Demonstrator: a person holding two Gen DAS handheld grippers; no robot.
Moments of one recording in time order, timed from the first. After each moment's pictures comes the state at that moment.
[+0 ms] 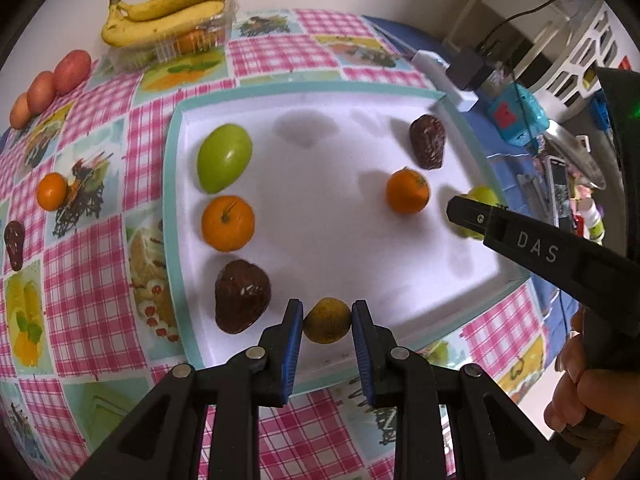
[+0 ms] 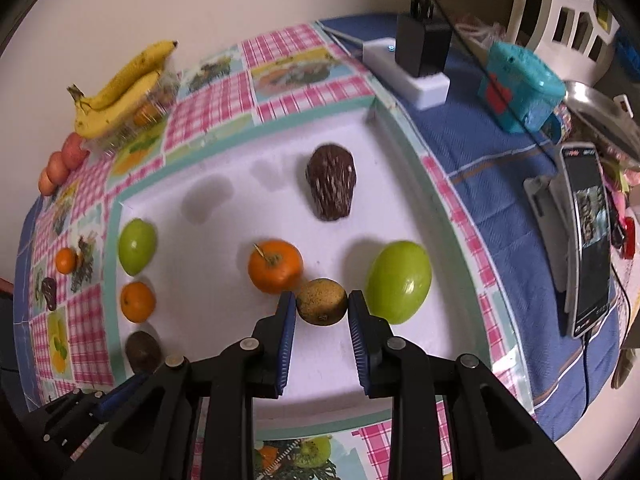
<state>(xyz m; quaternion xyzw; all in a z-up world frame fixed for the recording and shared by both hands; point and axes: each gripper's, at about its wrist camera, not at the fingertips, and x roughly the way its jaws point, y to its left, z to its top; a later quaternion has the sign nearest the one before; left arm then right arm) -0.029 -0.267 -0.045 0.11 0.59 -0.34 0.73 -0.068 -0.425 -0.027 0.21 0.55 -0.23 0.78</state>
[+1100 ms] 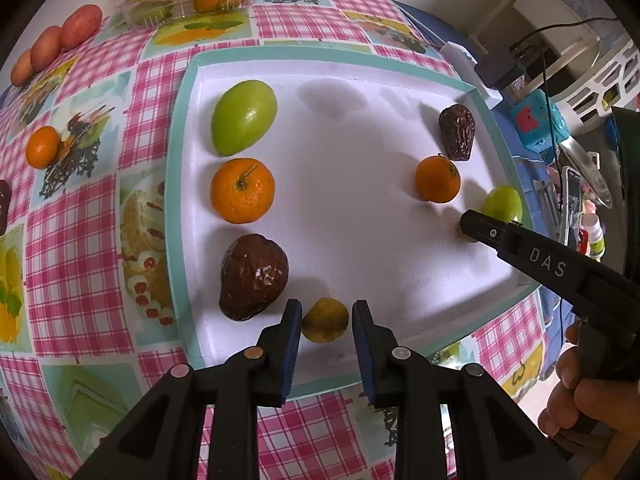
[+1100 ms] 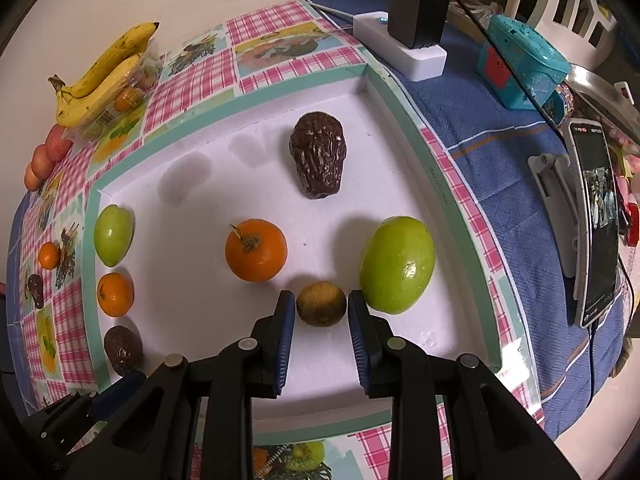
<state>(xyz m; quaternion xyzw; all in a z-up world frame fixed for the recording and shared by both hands) -0.017 -0.258 -0.067 0.08 0.63 -0.32 0.70 -0.067 -0.426 -0.046 0.22 0.57 -0.24 0.76</state>
